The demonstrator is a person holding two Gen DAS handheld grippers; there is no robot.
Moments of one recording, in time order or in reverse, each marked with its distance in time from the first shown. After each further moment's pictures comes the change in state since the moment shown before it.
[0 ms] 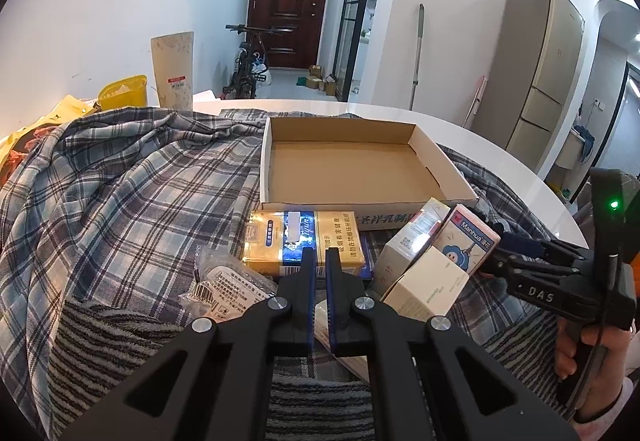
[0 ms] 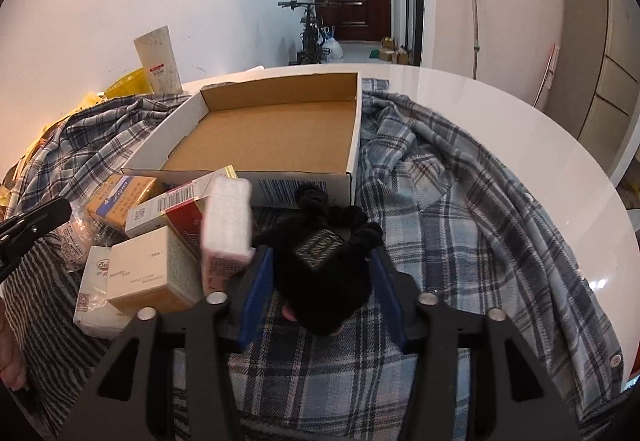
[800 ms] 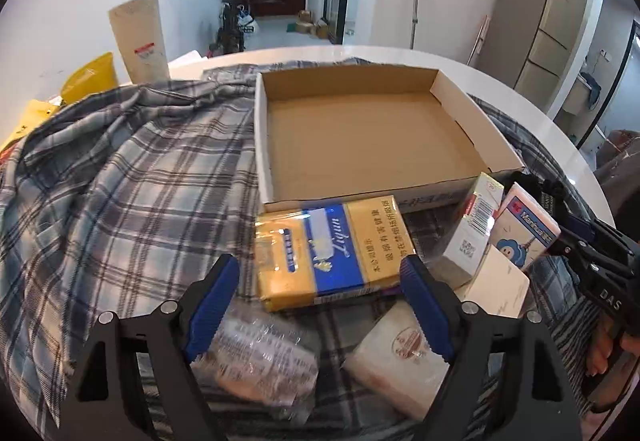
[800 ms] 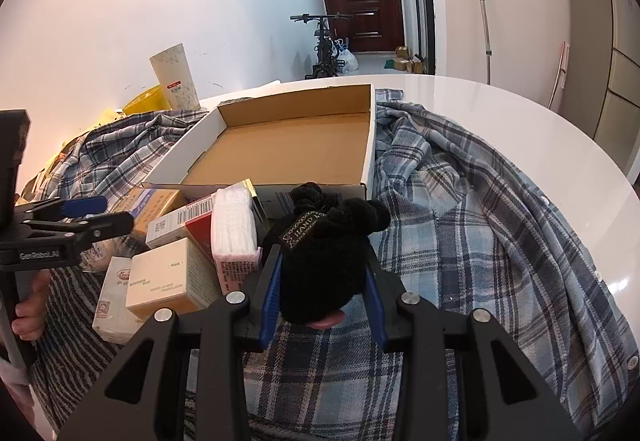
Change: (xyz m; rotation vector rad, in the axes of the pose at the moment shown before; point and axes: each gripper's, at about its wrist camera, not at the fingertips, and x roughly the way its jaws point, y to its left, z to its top) left arm 0.070 0.012 0.027 0.095 0.231 0.019; right arm -0.005 -0.004 0.000 0.029 -0.056 0.083
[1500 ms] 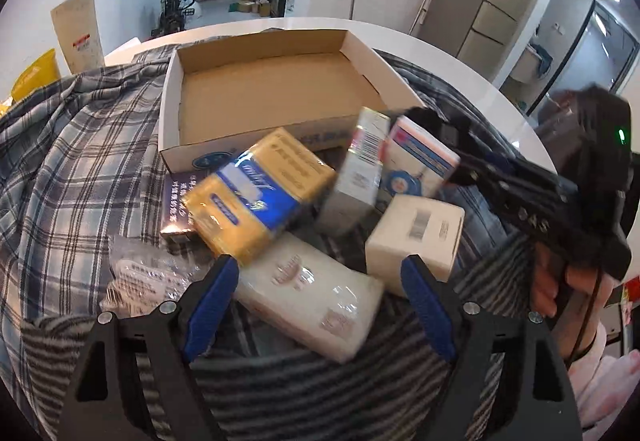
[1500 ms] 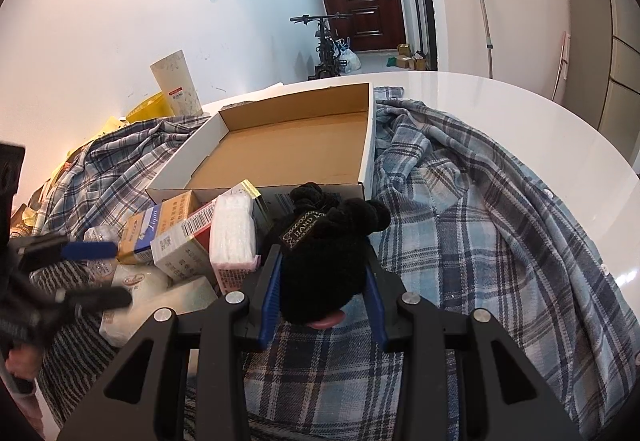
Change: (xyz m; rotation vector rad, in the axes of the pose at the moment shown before) left arm -0.028 -0.050 -0.031 0.098 0.080 -0.182; right arm -0.002 -0.006 -0.001 0.029 -0.008 0.026
